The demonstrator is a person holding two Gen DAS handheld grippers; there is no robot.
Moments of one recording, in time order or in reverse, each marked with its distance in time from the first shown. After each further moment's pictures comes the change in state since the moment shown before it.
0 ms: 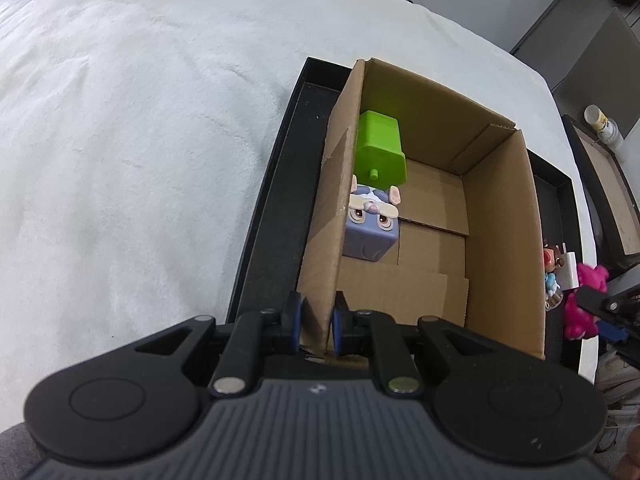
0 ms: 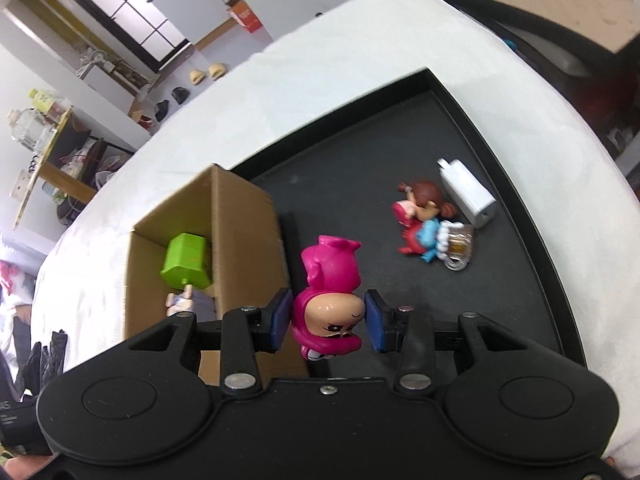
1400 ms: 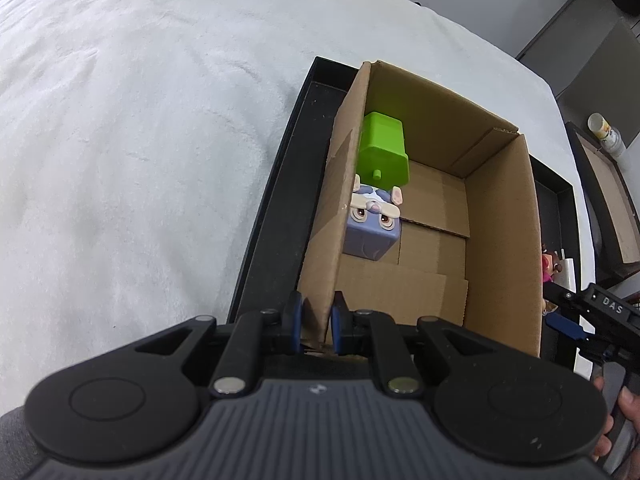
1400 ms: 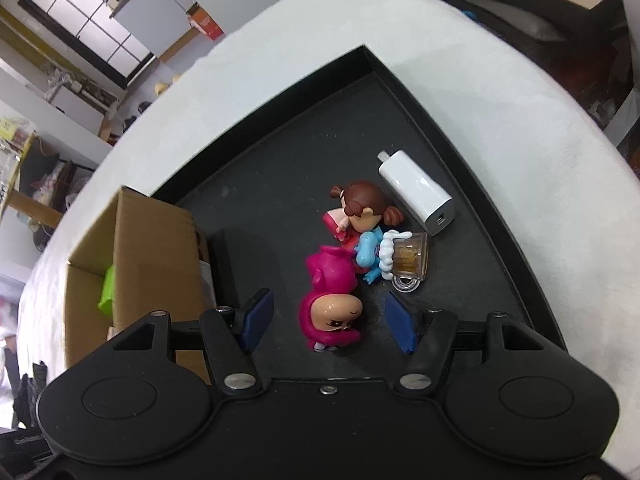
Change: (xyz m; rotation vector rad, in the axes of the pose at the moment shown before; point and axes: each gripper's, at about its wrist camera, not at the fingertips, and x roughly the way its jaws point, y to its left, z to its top) left arm -0.003 0.001 0.001 -0.031 0.013 0.000; right arm 0.054 -0.051 0.007 0.084 0.002 -0.054
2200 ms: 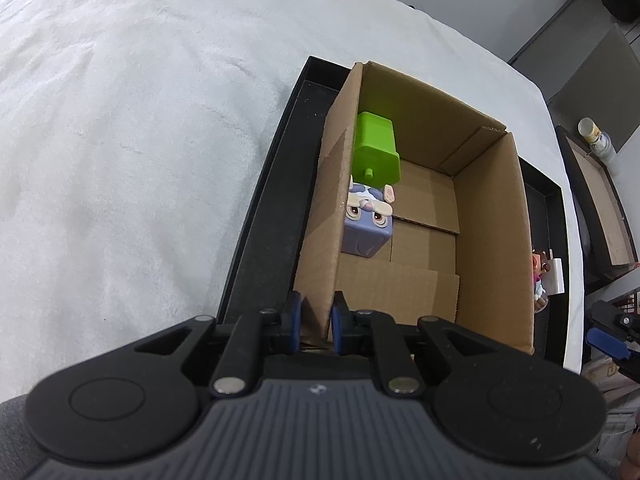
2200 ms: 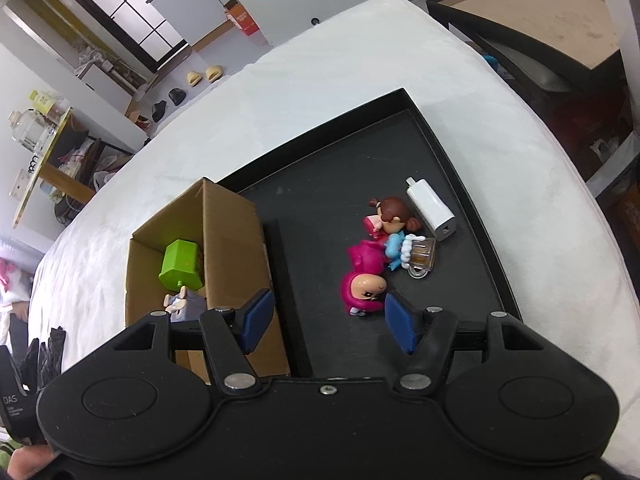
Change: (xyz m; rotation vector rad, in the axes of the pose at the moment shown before) left arm -0.004 0.004 -0.004 -0.009 -0.004 -0.041; right arm -0.075 0.024 0.000 -0.090 0.000 0.036
